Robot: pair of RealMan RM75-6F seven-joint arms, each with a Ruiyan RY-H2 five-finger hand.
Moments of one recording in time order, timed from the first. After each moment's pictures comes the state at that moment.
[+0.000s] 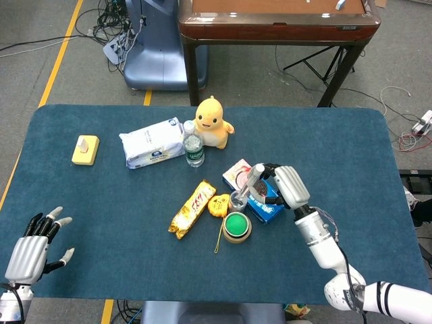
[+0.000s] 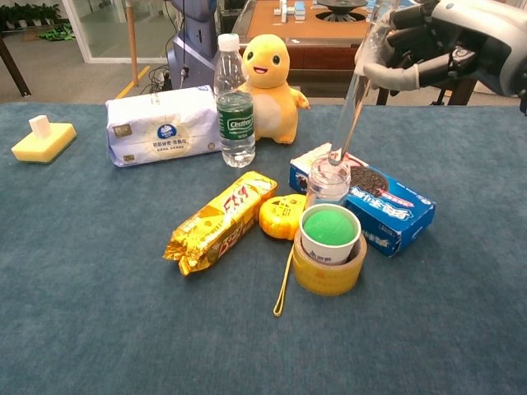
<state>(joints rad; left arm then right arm) -0.08 -1.20 -0.01 -1.62 1.54 1.50 0.02 0.59 -1.42 0.26 -1.66 -1.34 1.14 0.21</state>
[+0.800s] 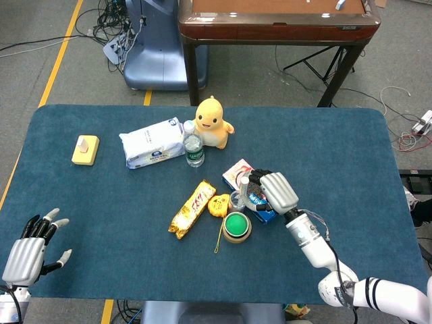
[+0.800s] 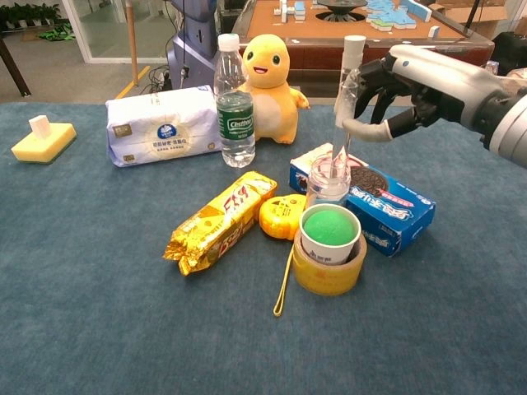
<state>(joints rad) -0.07 -1.21 -0.01 -1.60 1.54 1.50 -0.01 0.63 -1.49 0.20 -1.54 -1.37 1.09 0.09</state>
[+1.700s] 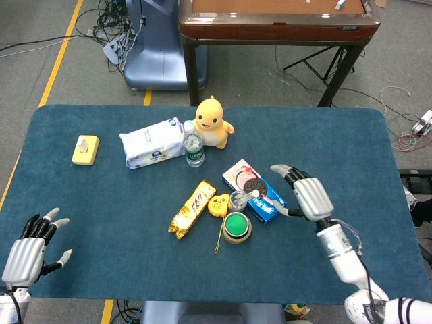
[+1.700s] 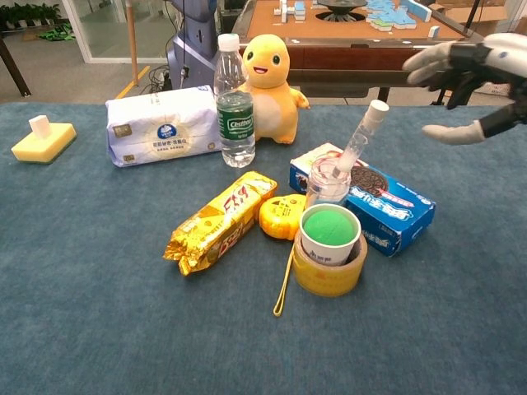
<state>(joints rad) -0.07 -1.20 -0.01 -1.62 1.55 1.51 0.00 0.49 -1.31 0.14 -1.70 -1.33 1.22 -0.05</state>
